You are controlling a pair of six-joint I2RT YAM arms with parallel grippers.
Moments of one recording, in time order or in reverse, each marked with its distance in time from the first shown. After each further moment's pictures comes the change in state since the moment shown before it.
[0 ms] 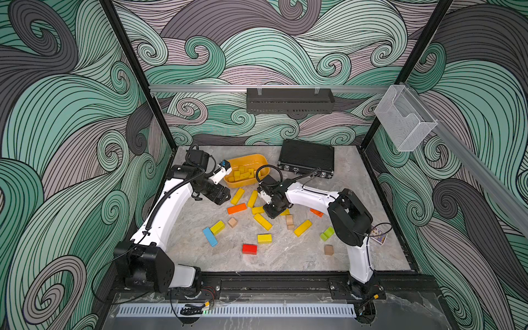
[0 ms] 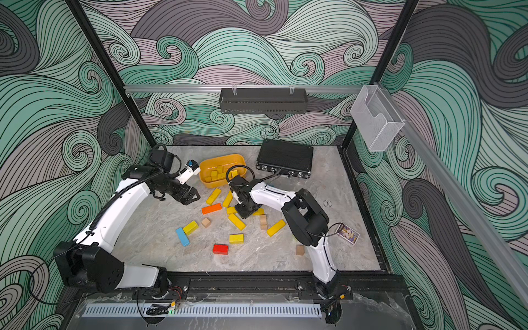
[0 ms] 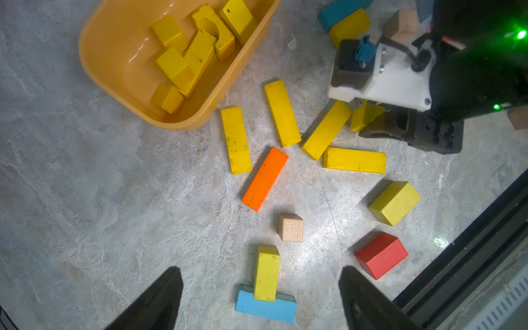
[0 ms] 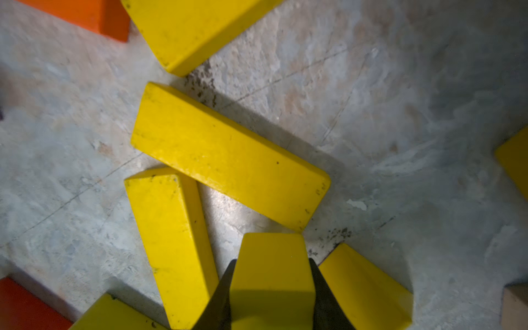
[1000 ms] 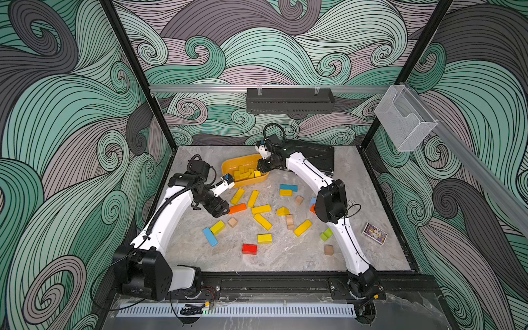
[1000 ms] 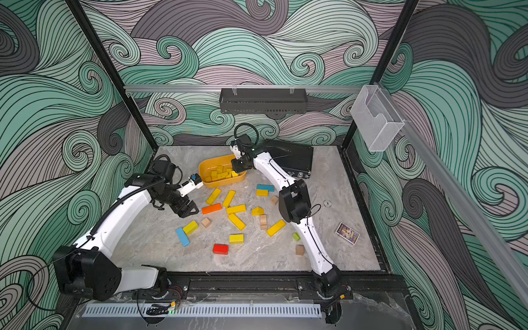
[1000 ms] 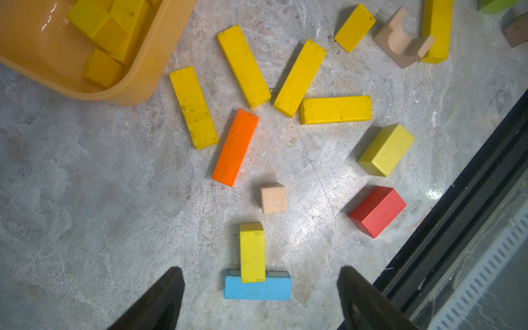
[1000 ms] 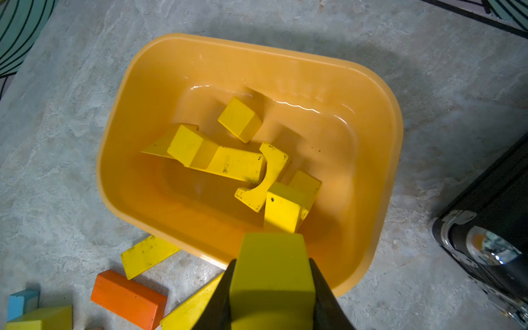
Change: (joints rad) left arm -0.001 -0.048 -0.135 -0.017 0.046 0.171; right arm -0.208 0.460 0.931 -0.085 -0.135 -0.012
